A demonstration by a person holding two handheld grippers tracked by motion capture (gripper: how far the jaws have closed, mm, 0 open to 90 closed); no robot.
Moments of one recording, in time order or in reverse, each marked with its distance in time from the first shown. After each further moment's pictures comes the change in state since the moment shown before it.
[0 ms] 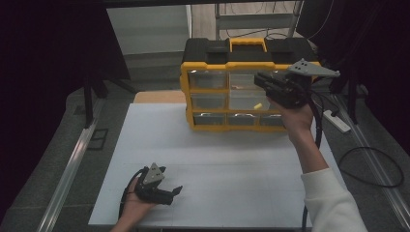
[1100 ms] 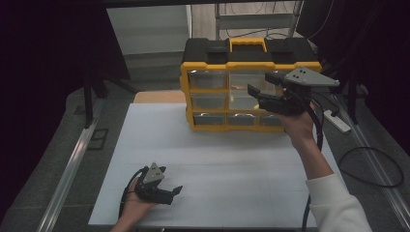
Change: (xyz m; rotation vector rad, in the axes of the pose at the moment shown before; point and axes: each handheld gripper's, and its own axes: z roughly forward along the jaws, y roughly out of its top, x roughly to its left) left arm 0.001 0.000 0.001 -0.006 -0.009 -0.012; right arm 0.015 -0.007 -0.011 -0.037 -0.004 -0.091
